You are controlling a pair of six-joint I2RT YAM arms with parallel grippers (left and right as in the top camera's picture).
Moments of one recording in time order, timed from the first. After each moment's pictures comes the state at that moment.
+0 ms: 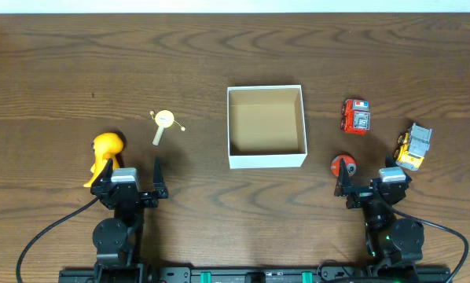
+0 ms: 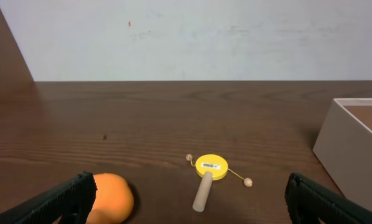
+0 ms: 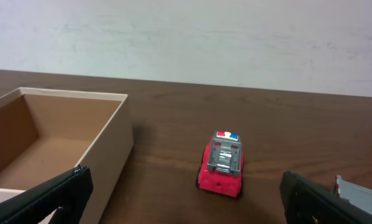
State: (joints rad) left arm 0.00 0.01 0.02 -0.11 -0.03 0.01; right arm 0.10 0.01 0.01 -0.07 0.00 0.02
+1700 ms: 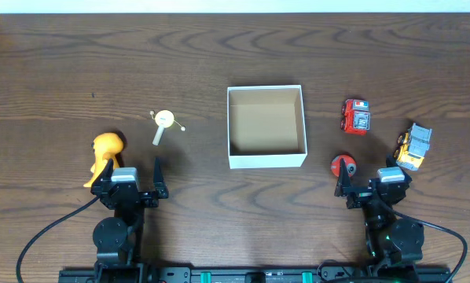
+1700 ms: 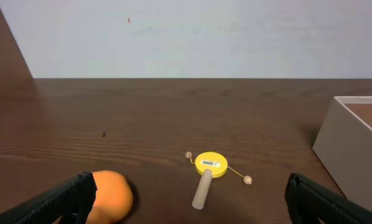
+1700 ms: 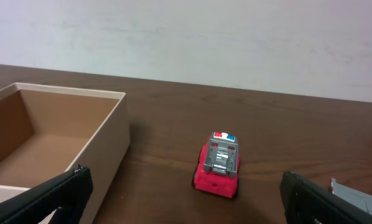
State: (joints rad) left arm 0.00 0.02 0.02 -0.11 -0.03 0.00; right arm 0.10 0.01 0.01 -0.07 0.00 -0.01
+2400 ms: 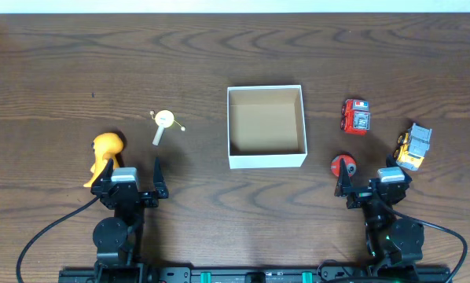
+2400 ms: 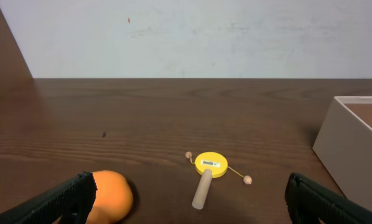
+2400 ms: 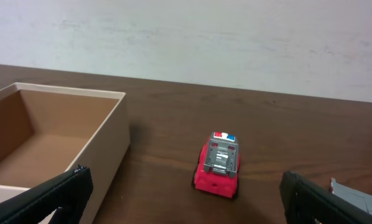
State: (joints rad) left arm 0.00 0.02 0.02 -0.11 -0.03 0.00; right arm 0.10 0.01 0.01 -0.07 0.00 -0.01
